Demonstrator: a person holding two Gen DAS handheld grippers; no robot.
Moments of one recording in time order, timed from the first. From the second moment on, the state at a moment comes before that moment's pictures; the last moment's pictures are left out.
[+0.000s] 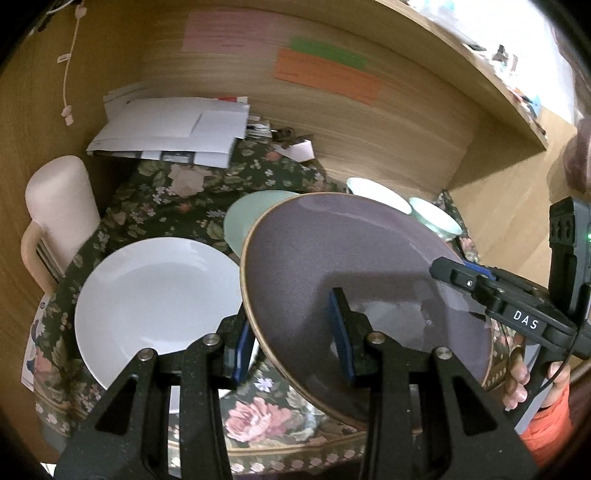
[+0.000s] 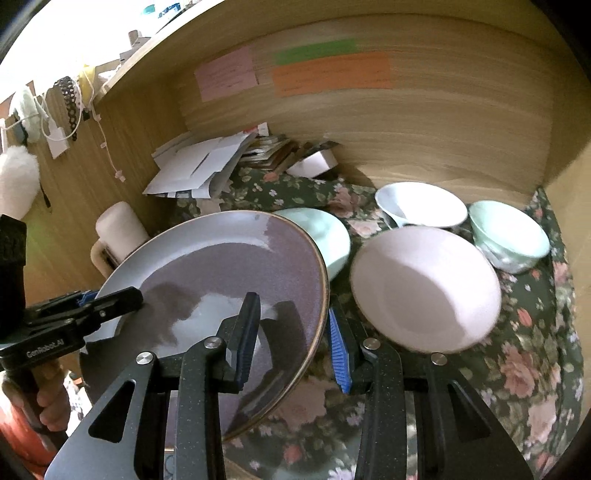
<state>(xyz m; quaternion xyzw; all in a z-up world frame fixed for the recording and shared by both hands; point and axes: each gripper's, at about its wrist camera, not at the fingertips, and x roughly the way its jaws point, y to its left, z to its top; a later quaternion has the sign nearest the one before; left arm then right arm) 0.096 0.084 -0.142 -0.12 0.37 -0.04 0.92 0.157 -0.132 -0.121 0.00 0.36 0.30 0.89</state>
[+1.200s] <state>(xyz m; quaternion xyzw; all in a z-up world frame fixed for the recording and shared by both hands) 0.117 0.033 -0.216 -0.09 0.45 -0.08 0.89 0.153 -0.186 -0.198 0.03 0.44 0.24 0.87</state>
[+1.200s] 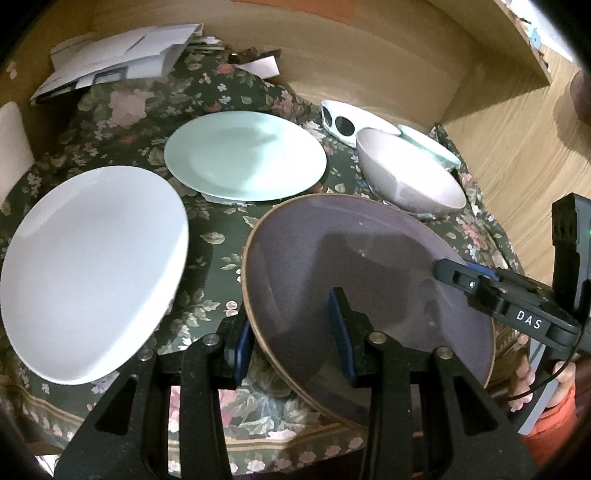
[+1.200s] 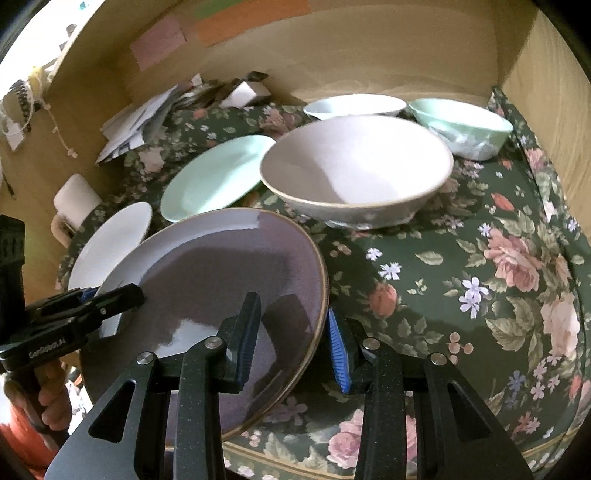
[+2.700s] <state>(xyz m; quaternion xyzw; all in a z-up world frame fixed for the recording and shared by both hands) 0.088 0.086 -0.177 -0.08 0.39 0.00 0.92 0.144 -0.166 -0.151 0.00 0.38 0.25 0.89</state>
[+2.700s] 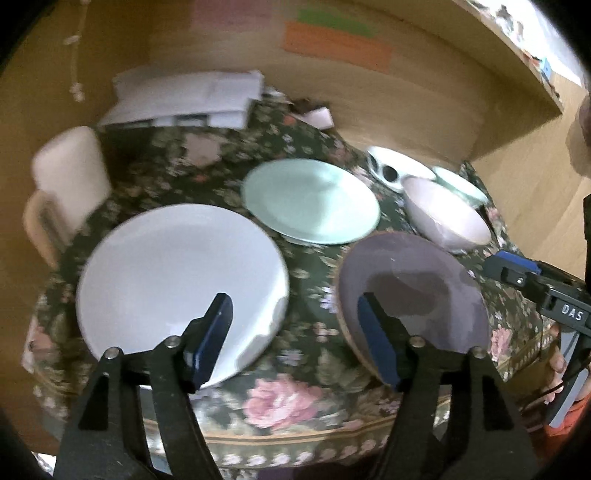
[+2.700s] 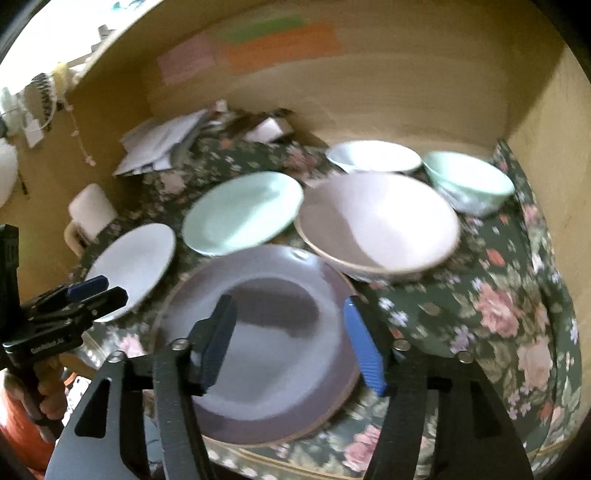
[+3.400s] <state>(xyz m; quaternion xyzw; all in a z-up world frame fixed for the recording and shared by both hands) 0.070 0.204 -0.194 -0.12 0.39 0.12 0.91 0.158 -0.041 -0.163 -0.06 0.40 0.36 0.84</state>
